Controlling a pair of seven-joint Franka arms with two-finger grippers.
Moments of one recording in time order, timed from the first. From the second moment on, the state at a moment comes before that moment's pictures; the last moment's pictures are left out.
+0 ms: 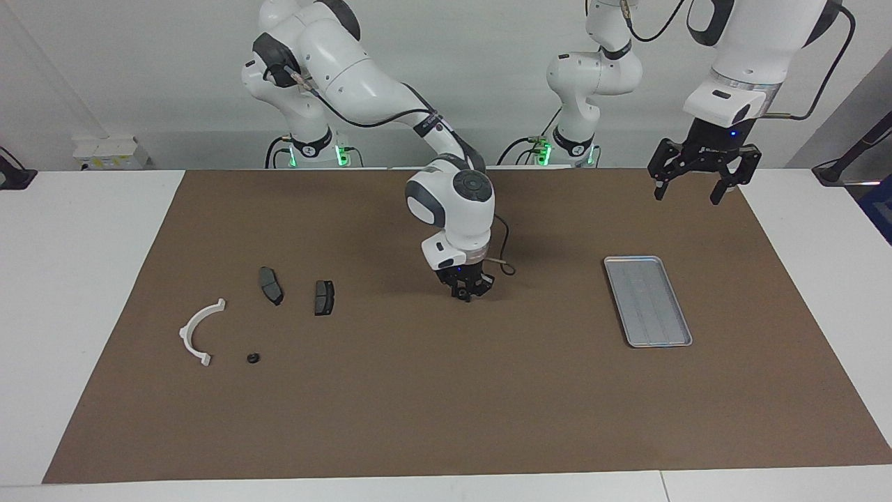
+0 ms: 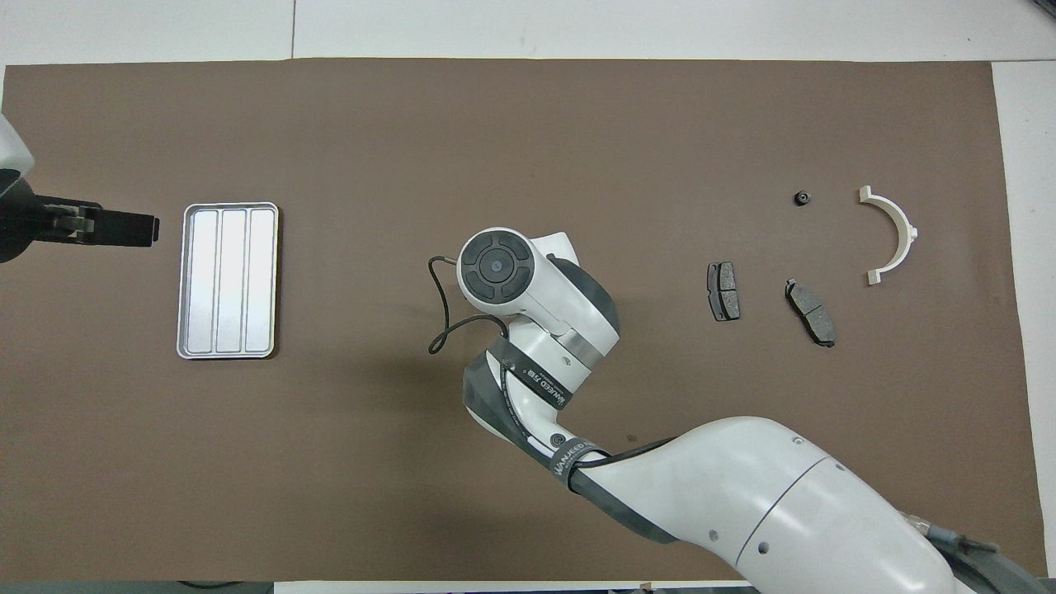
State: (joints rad) left arm -0.11 -0.09 0.00 -1.70 0.01 1.81 0.10; right arm 0.40 0.63 0.31 -1.57 -0.30 2.20 1.29
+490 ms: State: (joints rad) left arm -0.11 -0.10 0.00 -1.70 0.01 1.78 0.10; right arm 0.32 0.60 0.30 -1.48 -0.30 2.06 1.30
